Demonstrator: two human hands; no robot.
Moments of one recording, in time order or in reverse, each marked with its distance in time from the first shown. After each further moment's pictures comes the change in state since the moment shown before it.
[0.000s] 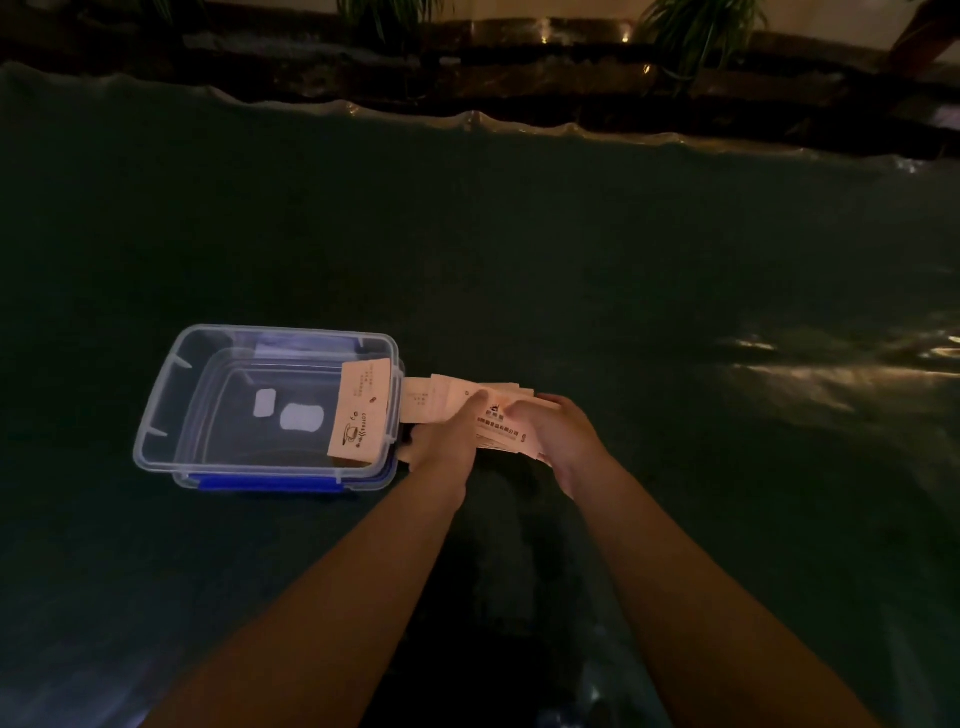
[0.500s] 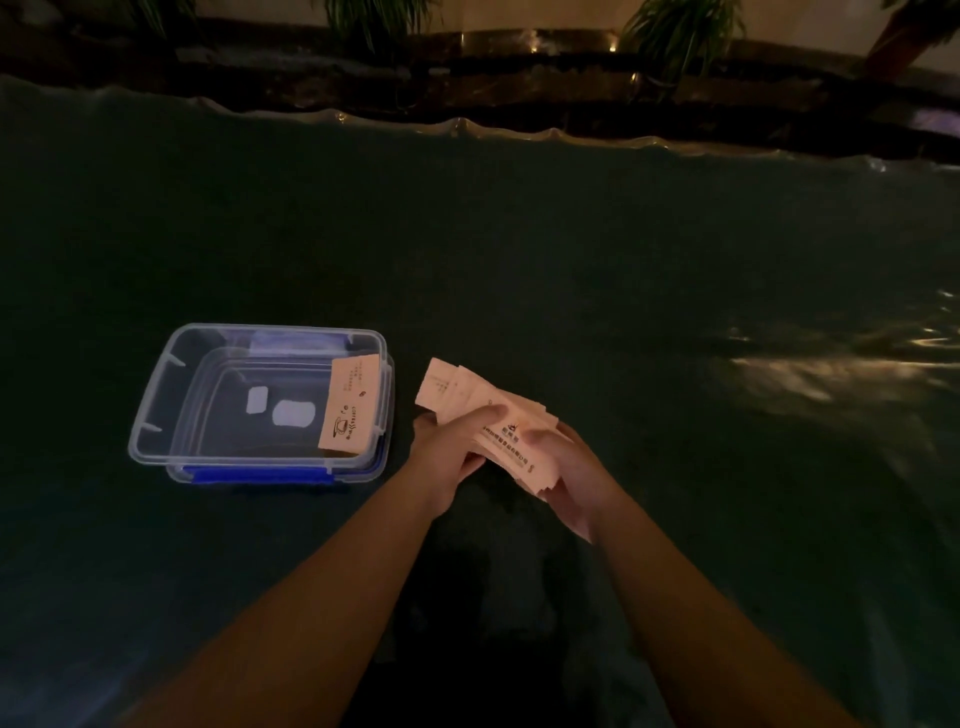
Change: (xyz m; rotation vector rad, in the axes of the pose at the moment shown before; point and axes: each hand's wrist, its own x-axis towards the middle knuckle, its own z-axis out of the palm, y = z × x) left_hand -0.021 -0.014 -0.011 -0.168 -0.385 0.061; right_hand -0.030 0.047 -0.040 0.274 -0.211 0.063
